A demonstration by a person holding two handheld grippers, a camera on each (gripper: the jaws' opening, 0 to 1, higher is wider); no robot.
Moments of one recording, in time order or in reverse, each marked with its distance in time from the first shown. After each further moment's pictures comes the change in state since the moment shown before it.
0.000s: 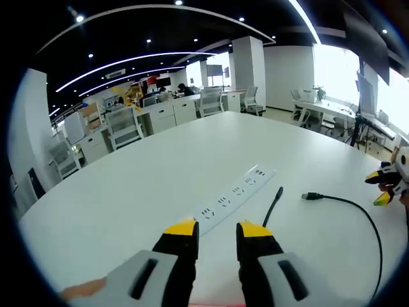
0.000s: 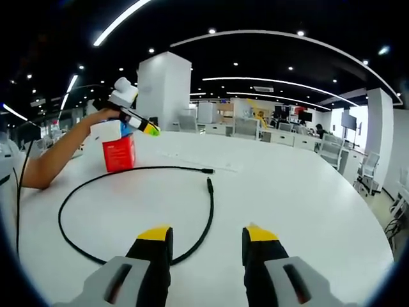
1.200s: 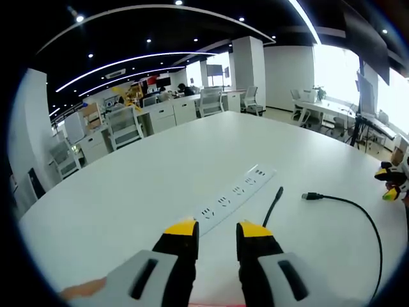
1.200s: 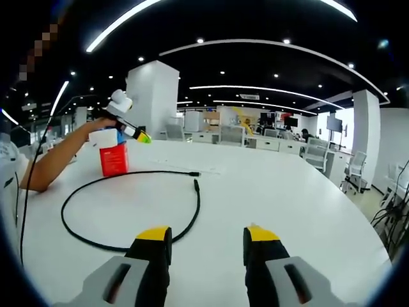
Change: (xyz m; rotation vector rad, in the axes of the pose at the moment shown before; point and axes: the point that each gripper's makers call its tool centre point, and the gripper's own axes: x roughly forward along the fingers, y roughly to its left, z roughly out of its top) left arm 0.001 0.001 0.001 0.001 -0.001 0.000; right arm -0.045 -0.011 -0.009 0.029 -0.051 -0.093
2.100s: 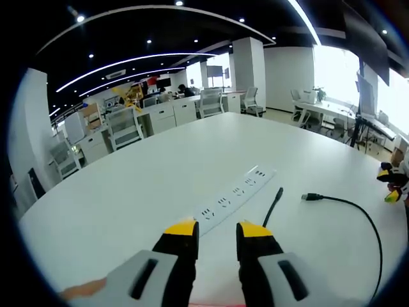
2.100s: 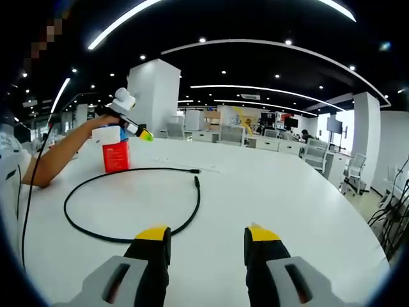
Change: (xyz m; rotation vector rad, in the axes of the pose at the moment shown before) left arm -0.001 -0.002 -0.001 0.000 0.003 0.000; right arm -0.015 0.000 -0.007 -0.014 -0.001 -0.006
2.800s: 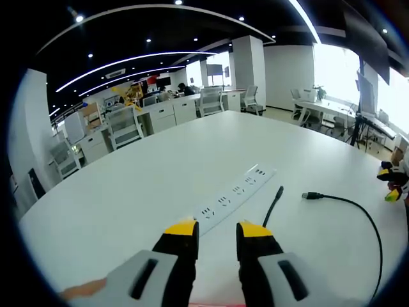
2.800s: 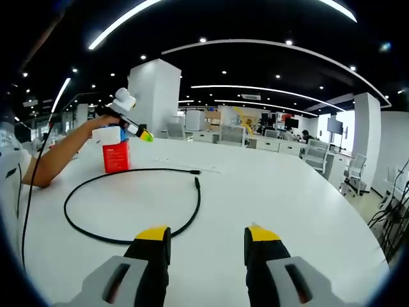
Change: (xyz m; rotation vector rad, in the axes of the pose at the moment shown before) left arm 0.001 0.000 0.000 0.002 0.003 0.001; right arm 0.000 0.001 0.003 -0.006 -0.005 0.002
